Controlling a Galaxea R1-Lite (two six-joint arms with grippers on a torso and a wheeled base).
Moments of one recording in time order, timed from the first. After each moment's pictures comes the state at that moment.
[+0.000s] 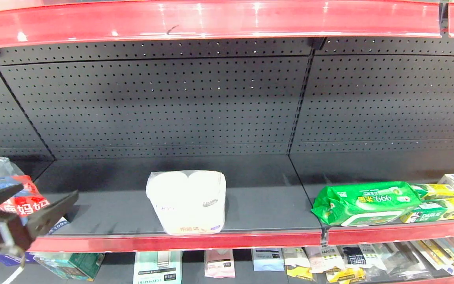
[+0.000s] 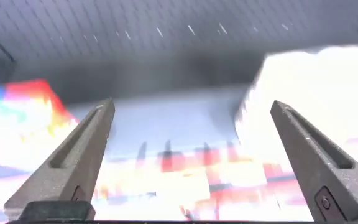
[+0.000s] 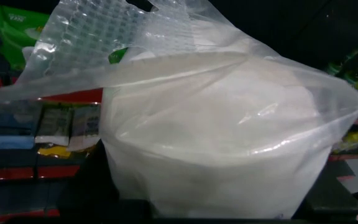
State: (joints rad) left arm -0.14 0.91 -0.38 -0.26 0.01 0.00; right arm 0.28 0.19 -0.57 0.51 -0.56 -0.35
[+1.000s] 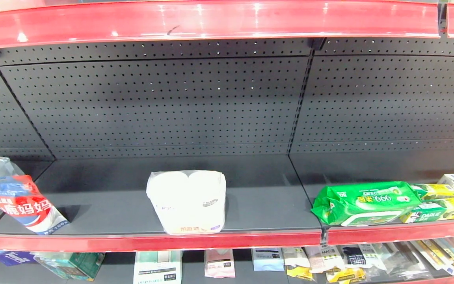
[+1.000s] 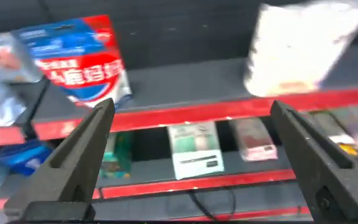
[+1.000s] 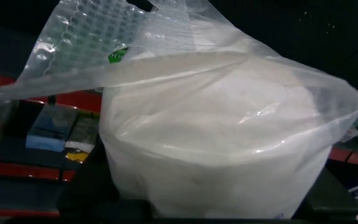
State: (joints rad) left arm -0.07 0.19 -0.39 0.34 0.05 0.06; right arm 0.47 0.19 -0.61 0.51 -0.56 -0.35
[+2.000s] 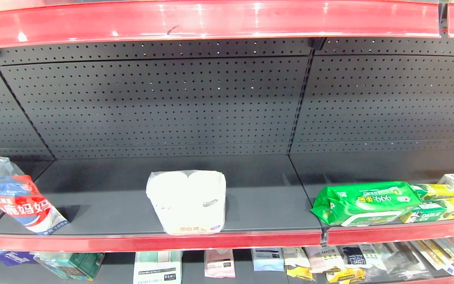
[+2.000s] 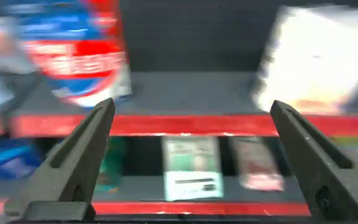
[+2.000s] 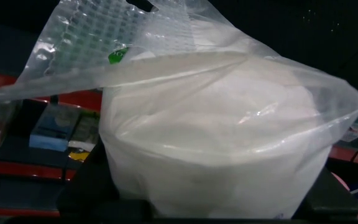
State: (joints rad) left arm 0.09 0.09 -0.01 -0.05 -0.11 -0.01; right arm 0.48 0.17 -0.59 0.51 -0.57 -0.34
